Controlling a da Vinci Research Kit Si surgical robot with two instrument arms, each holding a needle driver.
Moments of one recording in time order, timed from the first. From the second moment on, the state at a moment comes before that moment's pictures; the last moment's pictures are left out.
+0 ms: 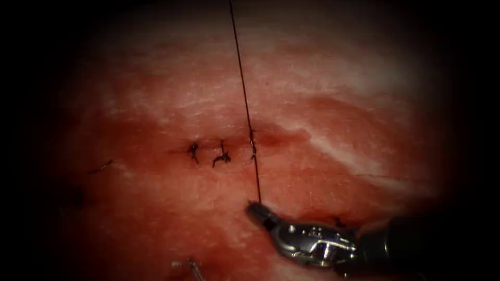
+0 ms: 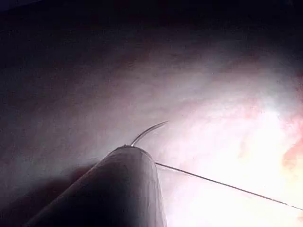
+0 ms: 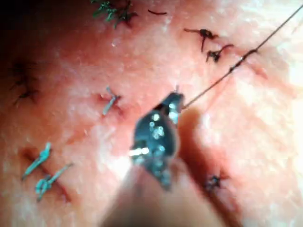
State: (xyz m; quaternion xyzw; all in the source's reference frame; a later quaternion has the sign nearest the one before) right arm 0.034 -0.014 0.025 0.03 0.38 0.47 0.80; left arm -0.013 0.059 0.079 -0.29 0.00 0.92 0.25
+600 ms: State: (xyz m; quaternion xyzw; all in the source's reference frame) right arm 0.034 -0.015 0.026 0.03 0.38 0.47 0.80; left arm -0.012 0.058 0.079 -0.29 0.00 0.92 0.26
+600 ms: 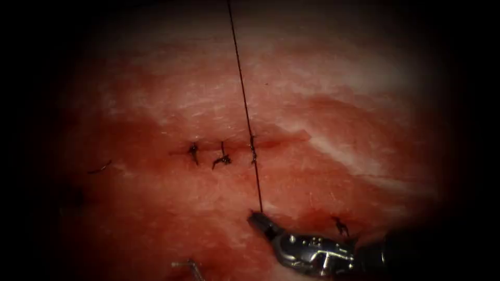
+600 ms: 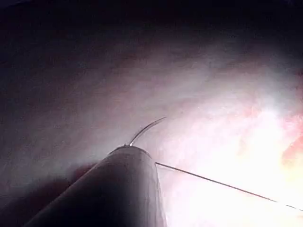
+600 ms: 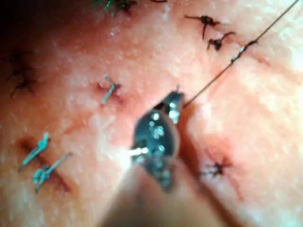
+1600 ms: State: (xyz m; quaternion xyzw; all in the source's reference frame) right arm 0.028 -0.006 0.020 0.01 0.50 0.26 0.83; left arm -0.012 0.032 0.061 -0.34 -0.14 0.89 0.27
